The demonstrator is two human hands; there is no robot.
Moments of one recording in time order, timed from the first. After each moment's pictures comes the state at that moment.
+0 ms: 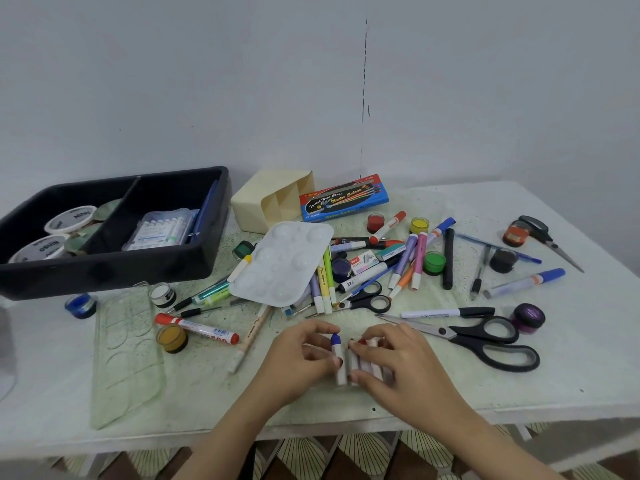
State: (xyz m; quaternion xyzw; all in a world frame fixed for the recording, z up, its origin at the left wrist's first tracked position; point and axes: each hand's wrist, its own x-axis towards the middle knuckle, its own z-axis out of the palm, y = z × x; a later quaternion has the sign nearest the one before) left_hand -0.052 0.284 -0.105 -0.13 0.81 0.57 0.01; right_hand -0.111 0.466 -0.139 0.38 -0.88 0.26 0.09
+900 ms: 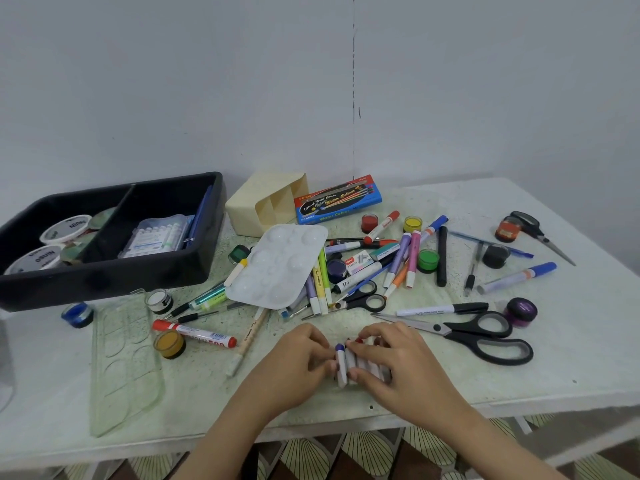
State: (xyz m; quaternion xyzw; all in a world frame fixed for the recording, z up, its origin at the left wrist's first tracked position) left_hand -0.055 0.280 -0.110 0.02 0.96 0.29 0.01; right_hand -0.111 0.471 -0.139 0.39 -0.88 0.28 0.07
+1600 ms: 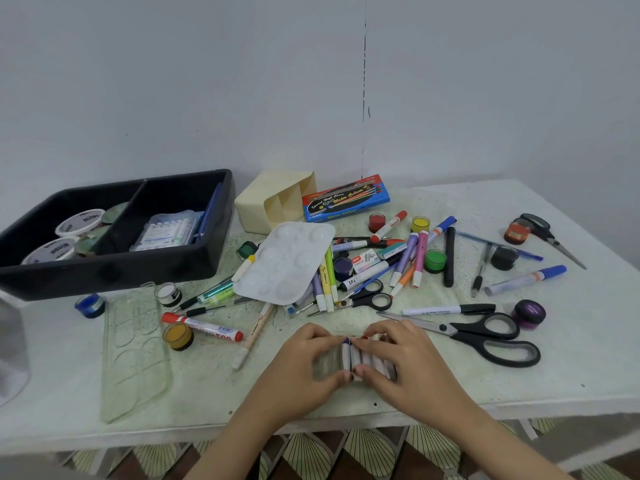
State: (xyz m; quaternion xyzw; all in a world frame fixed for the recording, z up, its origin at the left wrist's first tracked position) left_hand -0.040 0.285 -0.120 0.02 0.94 0.34 -0.07; right_hand -0.112 0.471 -0.139 0.39 -0.87 0.28 0.06
